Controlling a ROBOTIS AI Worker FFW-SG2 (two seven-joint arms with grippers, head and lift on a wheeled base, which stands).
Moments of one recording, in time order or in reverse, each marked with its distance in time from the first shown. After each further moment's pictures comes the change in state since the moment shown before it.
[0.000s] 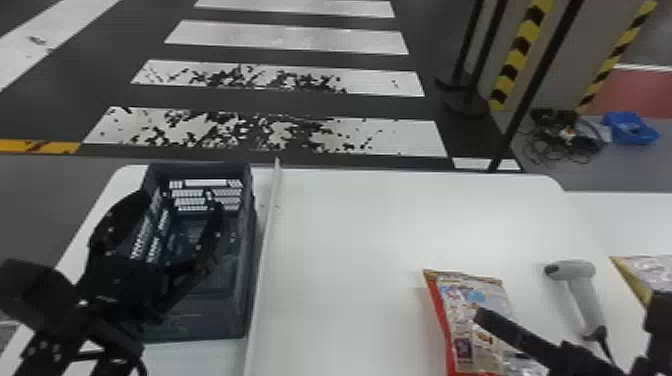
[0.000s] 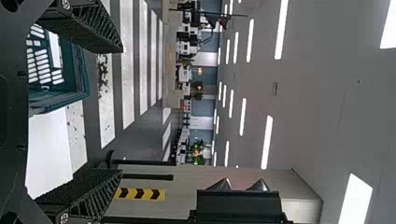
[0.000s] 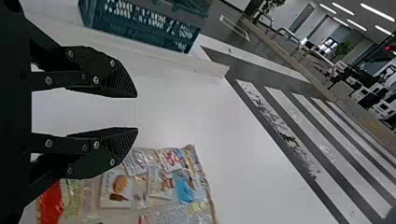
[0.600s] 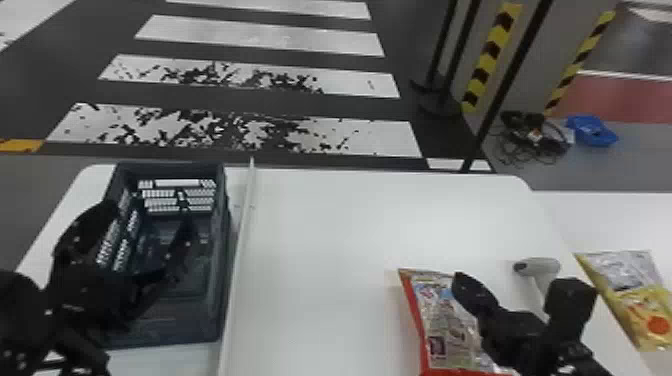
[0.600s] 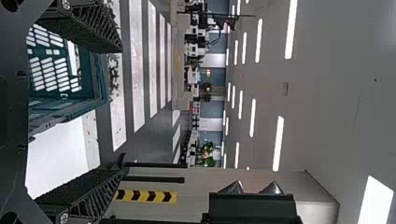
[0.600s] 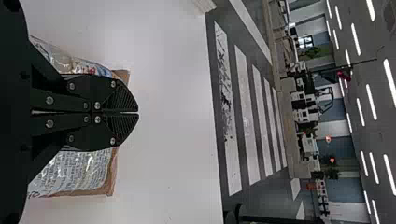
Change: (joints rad) left arm -0.022 0.012 -0.002 0.062 -0.002 0.000 0.000; right arm -0.052 -0.069 0.310 0.243 0.502 -0.649 -0.096
